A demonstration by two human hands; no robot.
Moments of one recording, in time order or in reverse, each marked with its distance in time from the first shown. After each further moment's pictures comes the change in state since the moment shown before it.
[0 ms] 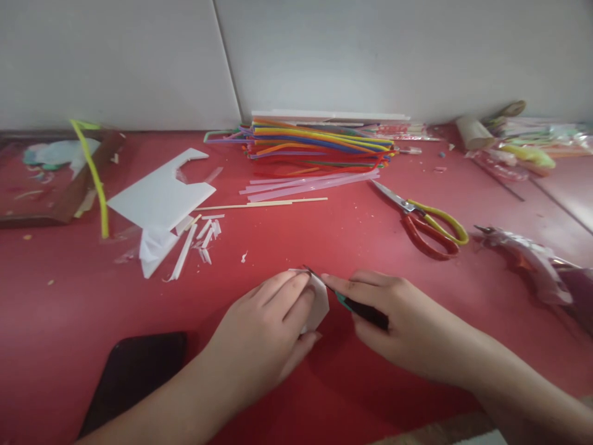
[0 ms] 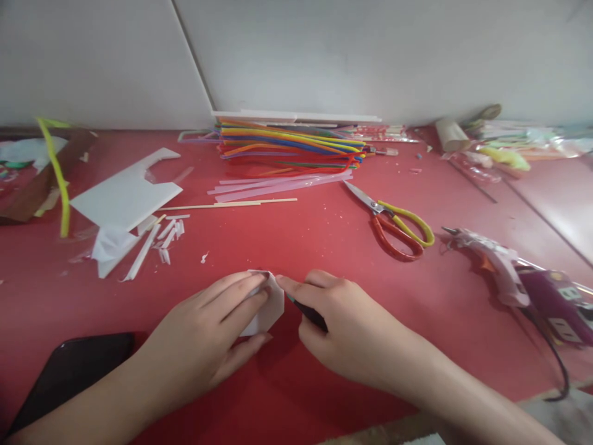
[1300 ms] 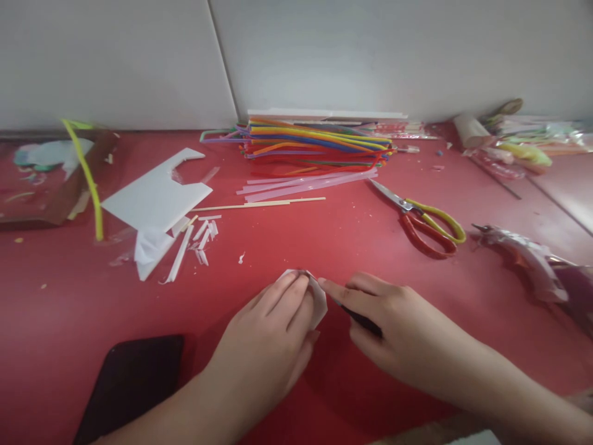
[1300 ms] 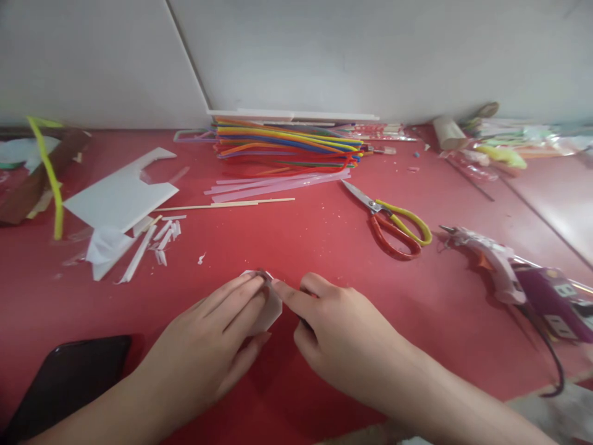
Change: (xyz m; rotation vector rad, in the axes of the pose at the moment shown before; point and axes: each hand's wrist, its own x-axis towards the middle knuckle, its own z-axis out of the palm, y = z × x) left_hand -0.002 0.012 0.006 0.060 -0.008 -0.051; right_hand -0.004 -0.006 0.007 -0.272 -0.018 0.070
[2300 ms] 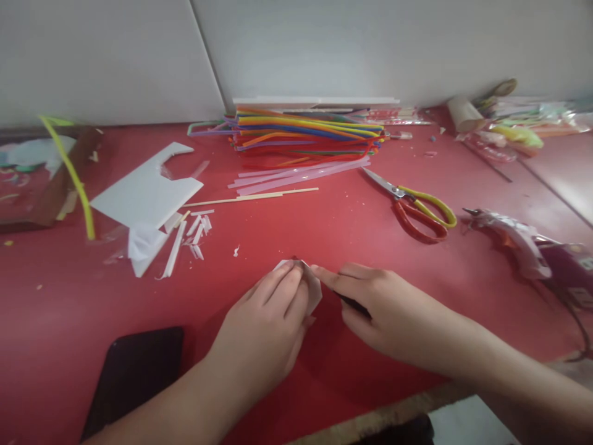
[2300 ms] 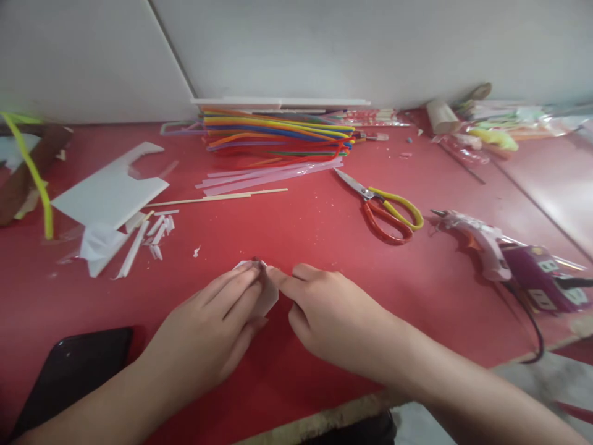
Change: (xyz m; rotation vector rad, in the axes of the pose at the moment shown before) left_hand -0.002 0.001 0.002 0.007 -0.068 0.030; right_hand 0.003 -0.002 -0.004 0.051 -0.032 -0.036
